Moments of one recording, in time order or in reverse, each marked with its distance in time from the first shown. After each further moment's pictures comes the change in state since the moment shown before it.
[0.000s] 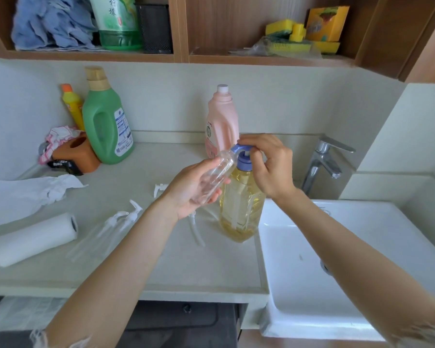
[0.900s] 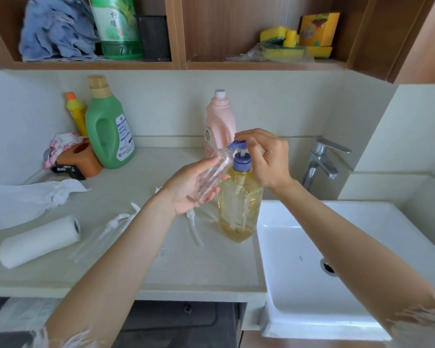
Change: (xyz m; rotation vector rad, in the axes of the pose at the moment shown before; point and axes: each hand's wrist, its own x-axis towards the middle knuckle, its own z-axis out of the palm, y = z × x) left_hand -0.001 0.006 0.003 0.001 -0.019 -0.044; right_hand 0.013 0.005 -0.003 0.083 -0.005 0.024
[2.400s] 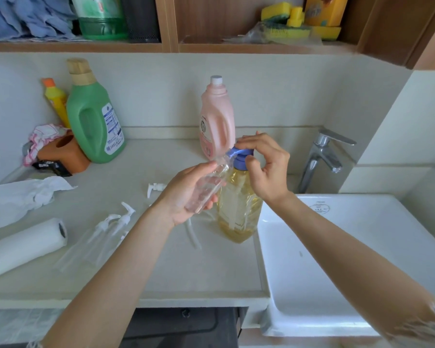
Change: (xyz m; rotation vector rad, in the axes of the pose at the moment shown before) left_hand 0.014 -0.014 -0.006 -0.014 0.023 0.013; right_hand -0.022 0.010 0.017 0.114 0.085 0.019
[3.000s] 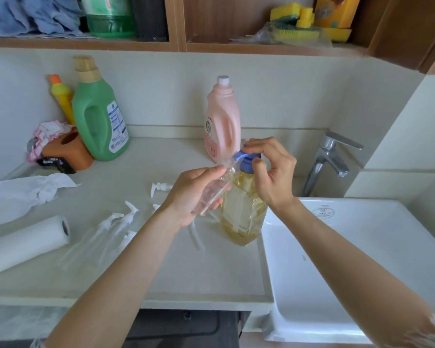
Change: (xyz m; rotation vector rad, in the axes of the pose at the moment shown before) left_hand 0.002 -0.005 -0.001 0.086 0.113 0.121; right_hand -0.002 0.001 0.004 -0.047 0.038 -0.017
